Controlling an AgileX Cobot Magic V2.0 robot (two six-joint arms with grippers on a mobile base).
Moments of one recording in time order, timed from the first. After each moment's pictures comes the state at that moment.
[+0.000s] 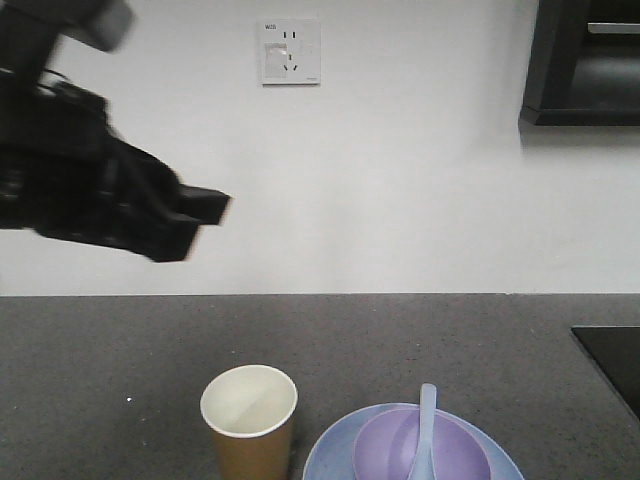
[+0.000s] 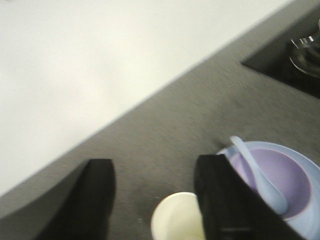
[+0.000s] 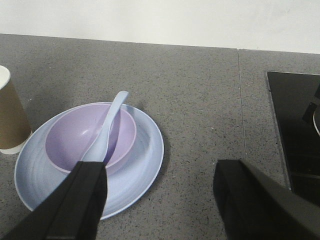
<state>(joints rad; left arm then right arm) -0.67 1.20 -1.59 0.13 0.86 0.06 0.20 0.52 -0.77 -0.03 0.77 0.09</state>
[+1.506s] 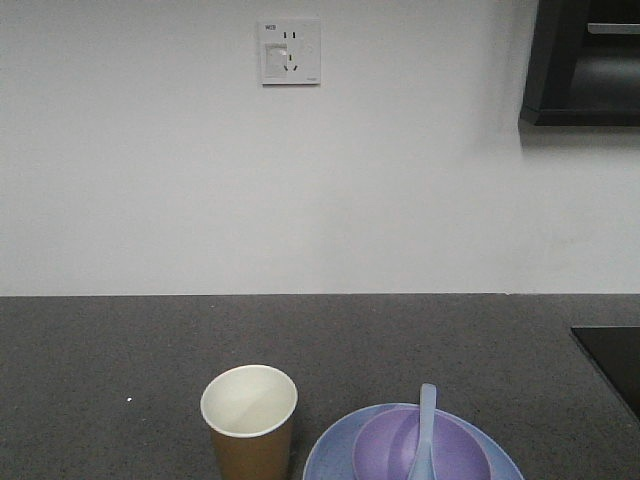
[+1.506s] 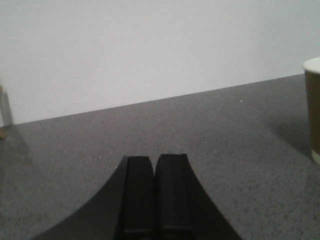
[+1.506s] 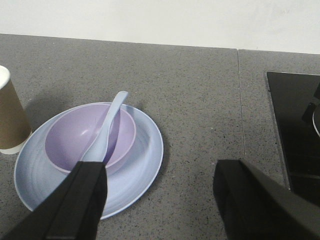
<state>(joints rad) -0.07 0.06 -0.03 0.09 0.09 0.04 0.20 0.52 -0.77 -0.03 0.77 0.09</state>
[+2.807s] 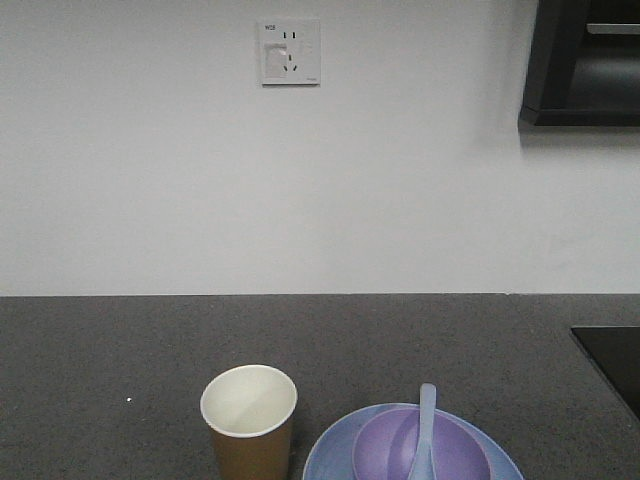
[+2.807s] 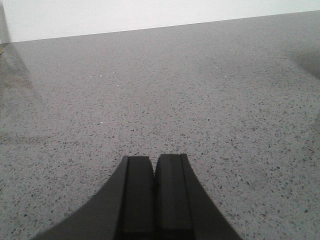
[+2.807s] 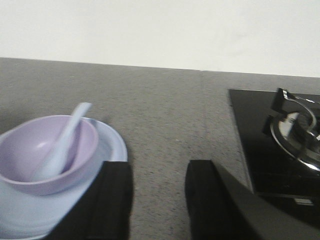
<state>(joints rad) -0.03 -0.01 0.03 0.06 0.31 0.01 0.09 0.31 -0.50 -0.10 0.55 0.09</state>
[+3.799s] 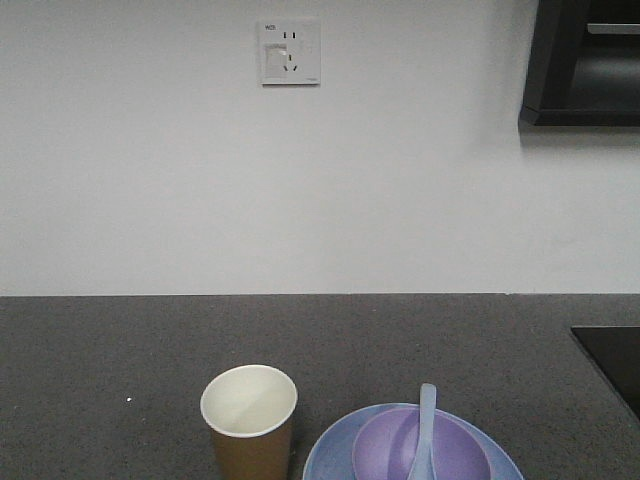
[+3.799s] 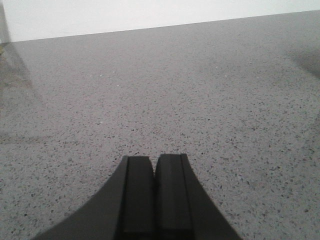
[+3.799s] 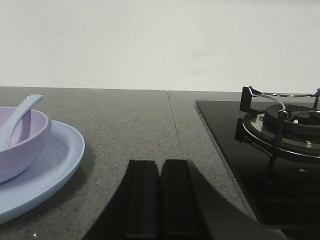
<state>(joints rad) -0.03 -0.01 0.03 0.06 0.31 0.01 -0.04 -0.01 0.03 -0.12 0.11 0.09</state>
